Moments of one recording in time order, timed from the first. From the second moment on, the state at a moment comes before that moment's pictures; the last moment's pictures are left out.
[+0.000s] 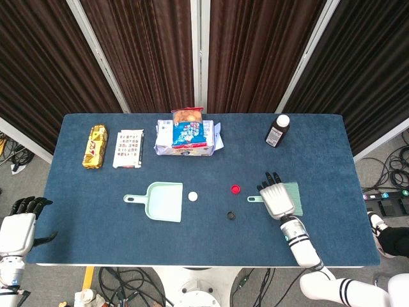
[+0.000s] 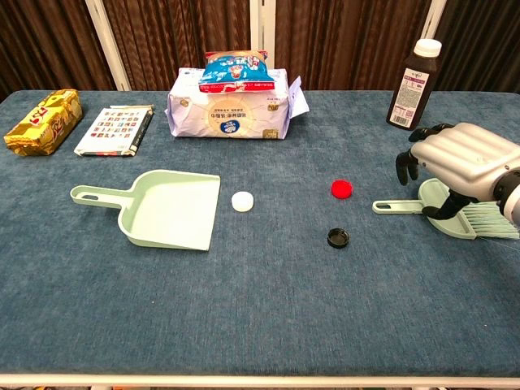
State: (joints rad) left arm -0.07 -1.22 -0.03 -1.56 1.38 1.42 0.12; right arm 0.53 -1.64 0.11 -1.35 -1.23 1.06 -0.73
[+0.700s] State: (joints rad) left arm -0.07 -1.22 -0.03 -1.55 1.37 1.39 0.09; right arm 0.57 -1.74 0.10 -1.19 -1.22 1.03 -0.69
